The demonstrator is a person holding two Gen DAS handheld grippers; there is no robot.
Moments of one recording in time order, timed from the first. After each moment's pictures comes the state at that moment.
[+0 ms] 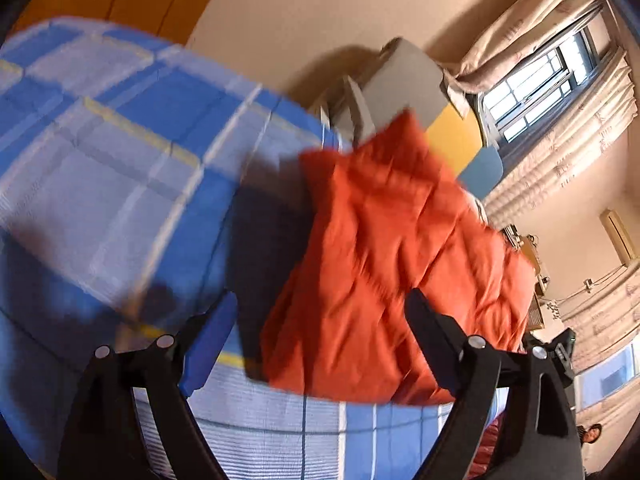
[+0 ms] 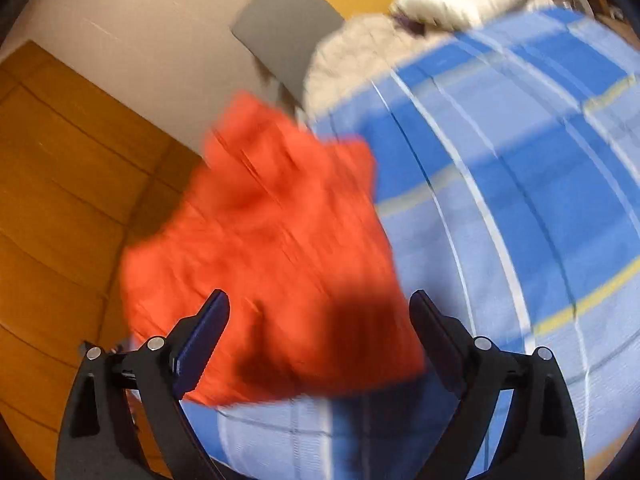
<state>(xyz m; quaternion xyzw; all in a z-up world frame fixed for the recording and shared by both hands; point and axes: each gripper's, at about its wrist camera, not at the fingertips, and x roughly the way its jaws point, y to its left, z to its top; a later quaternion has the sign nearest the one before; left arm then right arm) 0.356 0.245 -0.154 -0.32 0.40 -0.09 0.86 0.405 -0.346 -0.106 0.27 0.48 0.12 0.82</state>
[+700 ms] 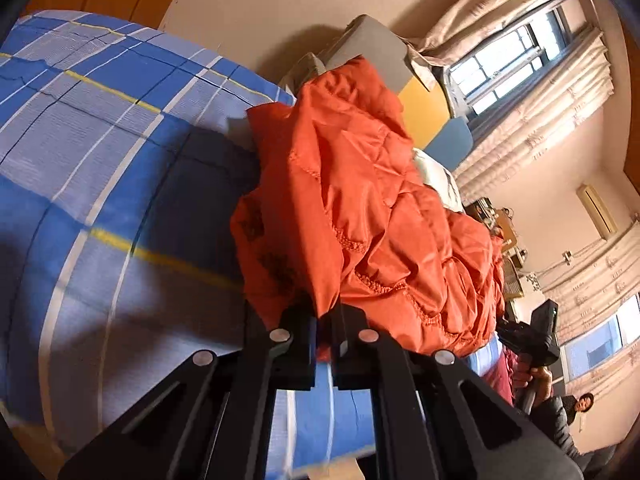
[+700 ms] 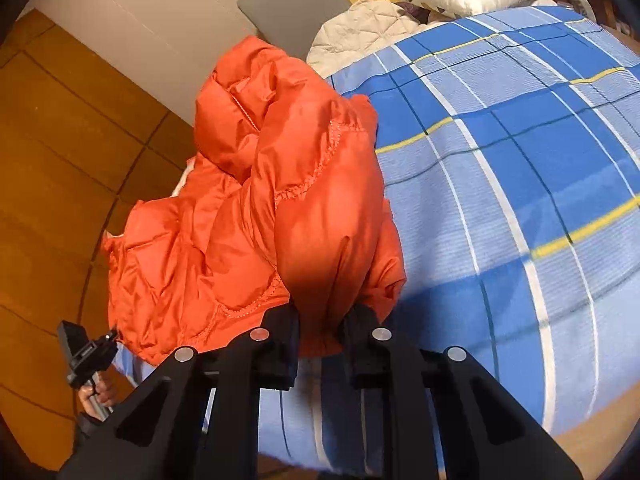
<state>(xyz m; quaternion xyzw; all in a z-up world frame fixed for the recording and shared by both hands) 0.293 0.203 -0.139 -0.31 0.40 -0.15 0.85 0.341 -0.333 -0.092 0.23 0.49 0.13 0.83</state>
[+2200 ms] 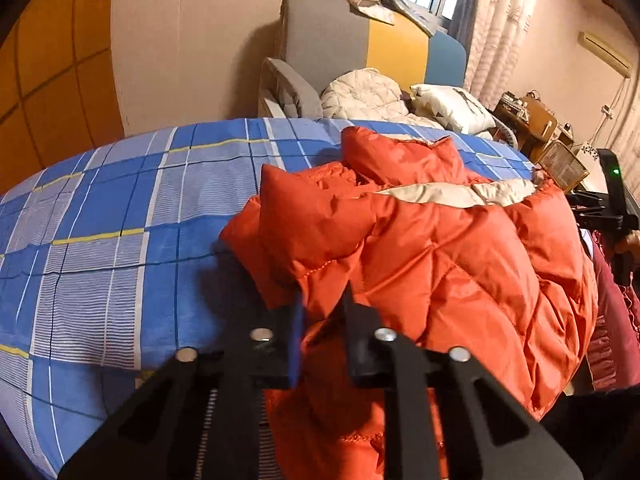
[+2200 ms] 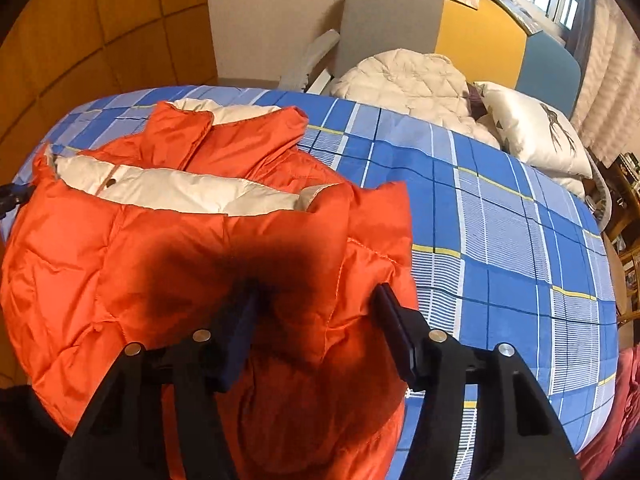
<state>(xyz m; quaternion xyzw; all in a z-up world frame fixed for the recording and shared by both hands) 0.347 0.158 -0.095 -0.03 0.41 -0.14 0.90 0.406 -0.252 -0.059 -0.11 0.48 0.12 0.86</state>
